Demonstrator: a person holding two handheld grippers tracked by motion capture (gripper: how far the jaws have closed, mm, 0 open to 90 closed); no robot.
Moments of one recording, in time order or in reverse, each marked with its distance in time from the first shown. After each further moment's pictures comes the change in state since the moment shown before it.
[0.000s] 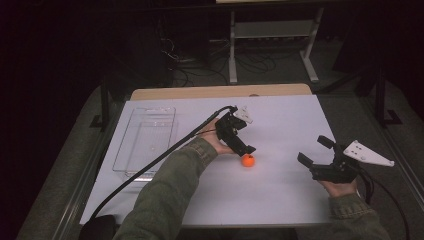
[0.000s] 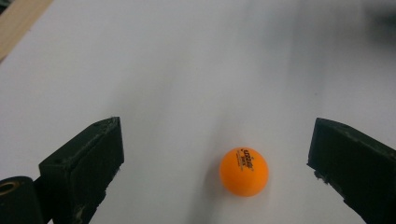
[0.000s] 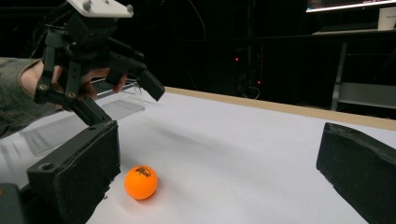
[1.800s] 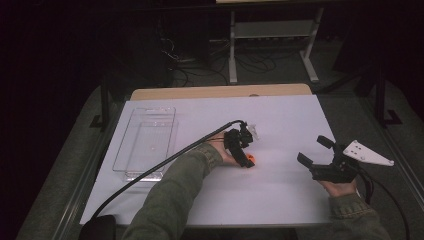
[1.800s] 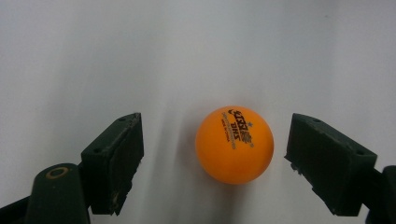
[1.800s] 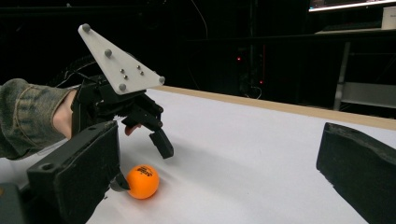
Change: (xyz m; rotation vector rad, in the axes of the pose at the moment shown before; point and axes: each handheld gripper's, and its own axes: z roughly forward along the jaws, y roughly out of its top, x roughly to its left) left arm -0.001 -0.018 0.055 0.227 -0.139 0.061; right arm -0.001 0.000 0.001 0.003 0.009 0.003
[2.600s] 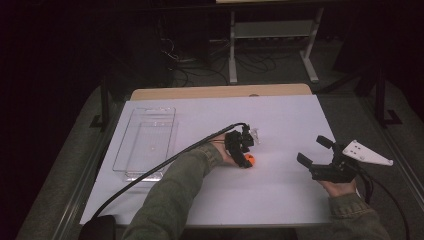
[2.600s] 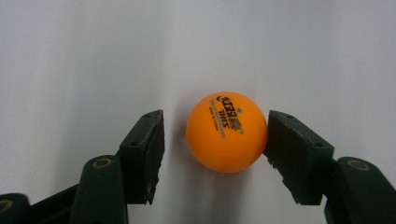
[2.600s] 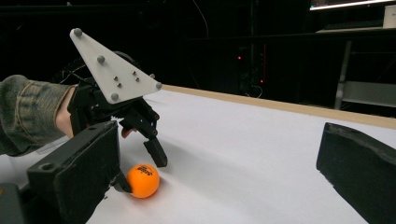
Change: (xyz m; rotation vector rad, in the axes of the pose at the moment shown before) left arm -0.006 0.003 0.003 0.067 -0.002 0.083; right arm 0.000 0.000 0.001 0.003 0.002 -0.001
